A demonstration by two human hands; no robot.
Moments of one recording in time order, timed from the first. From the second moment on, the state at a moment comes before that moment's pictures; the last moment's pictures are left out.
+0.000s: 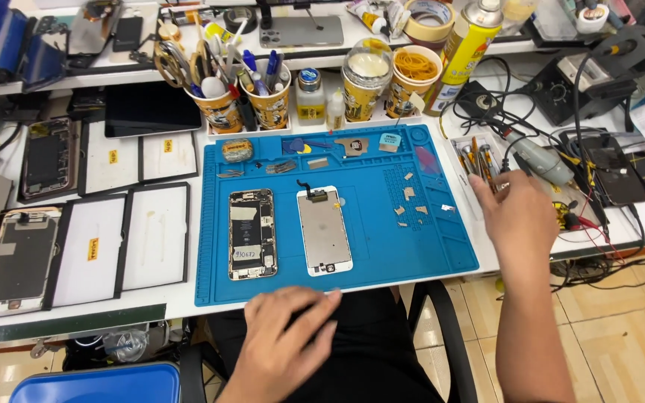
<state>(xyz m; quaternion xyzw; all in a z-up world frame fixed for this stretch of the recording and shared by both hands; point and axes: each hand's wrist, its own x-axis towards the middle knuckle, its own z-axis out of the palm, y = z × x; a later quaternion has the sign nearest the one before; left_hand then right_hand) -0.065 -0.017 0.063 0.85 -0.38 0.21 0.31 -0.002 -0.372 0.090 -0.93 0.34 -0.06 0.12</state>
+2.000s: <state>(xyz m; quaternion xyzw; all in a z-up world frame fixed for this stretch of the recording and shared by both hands) -0.020 -0.023 0.055 0.75 -0.02 0.15 0.64 0.000 -0.219 0.038 -0.68 0.07 -0.05 0.72</state>
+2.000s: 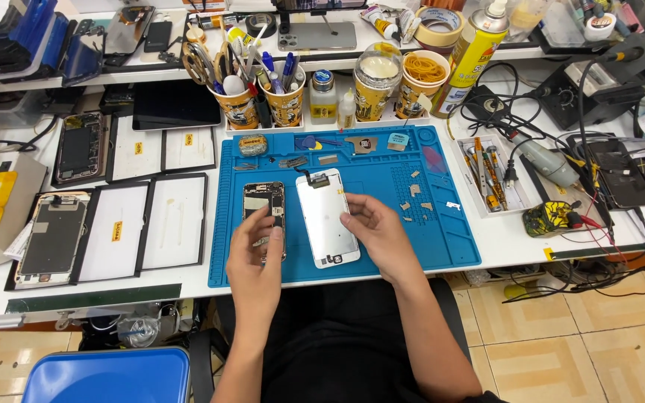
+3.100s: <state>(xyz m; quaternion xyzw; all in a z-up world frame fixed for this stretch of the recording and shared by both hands) -0.004 -0.030 0.001 0.64 -0.10 0.04 0.76 -0.005 -0.231 0.000 -0.63 -0.07 -0.07 0.77</state>
